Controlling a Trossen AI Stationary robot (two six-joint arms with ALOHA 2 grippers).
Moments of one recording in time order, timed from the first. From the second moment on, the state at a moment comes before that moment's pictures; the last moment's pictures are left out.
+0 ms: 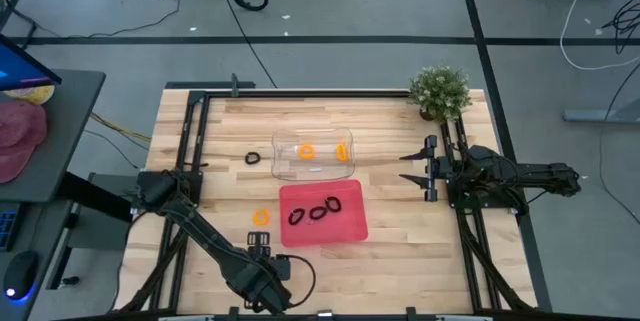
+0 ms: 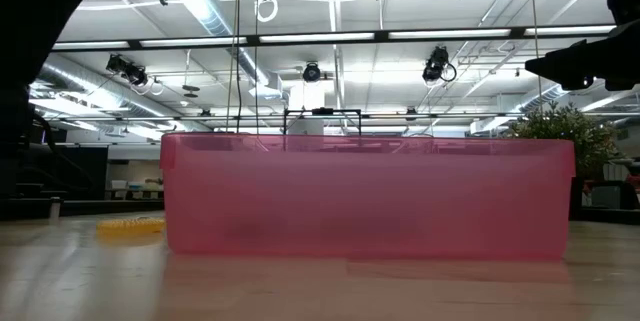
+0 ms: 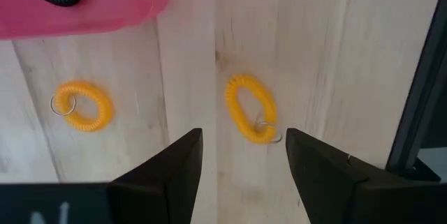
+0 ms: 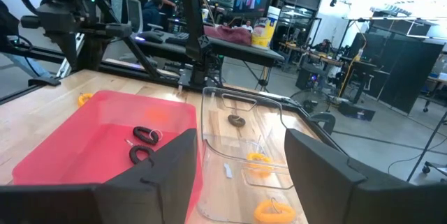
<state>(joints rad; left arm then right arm) -0.73 2.03 1.73 -1.29 -0.10 -0.72 -0.03 0.01 0.02 0.01 0.00 -0.25</state>
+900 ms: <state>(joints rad) -0.73 2.03 1.73 -1.29 -0.13 -0.73 -0.03 0.01 0.02 0.01 0.00 -0.25</state>
